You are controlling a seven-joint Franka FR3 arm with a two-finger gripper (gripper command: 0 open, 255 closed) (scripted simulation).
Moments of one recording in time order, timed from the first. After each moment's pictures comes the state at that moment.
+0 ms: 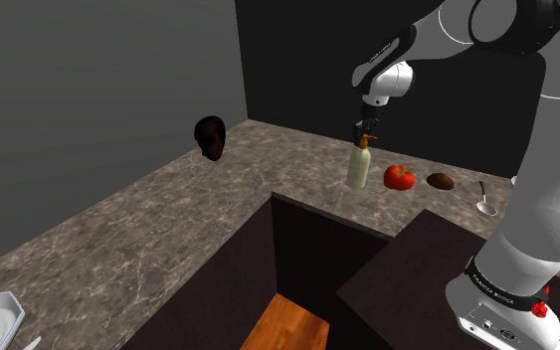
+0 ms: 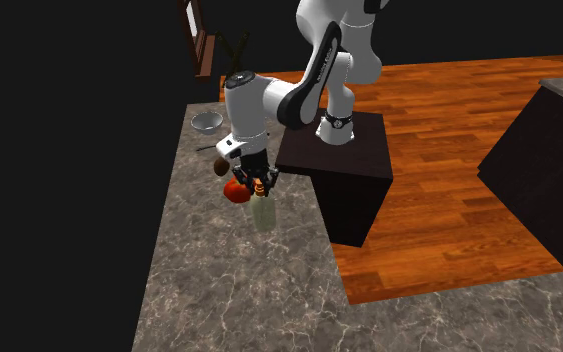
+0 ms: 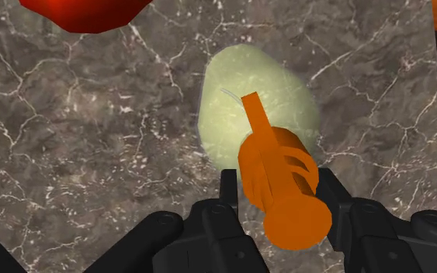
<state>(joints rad) -0.07 0.26 -0.39 -2.06 0.30 2.32 -0.61</state>
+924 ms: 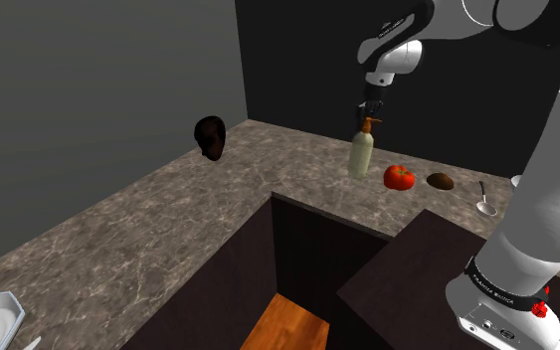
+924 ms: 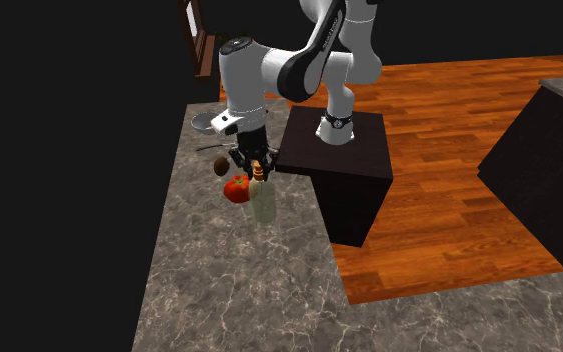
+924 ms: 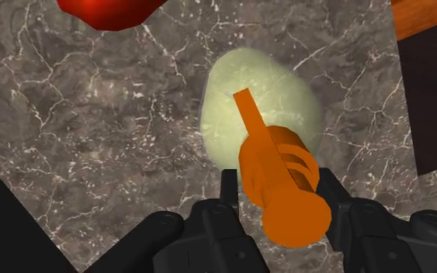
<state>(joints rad) -0.05 0.16 -0.41 -1.99 0.23 2.18 -0.55</state>
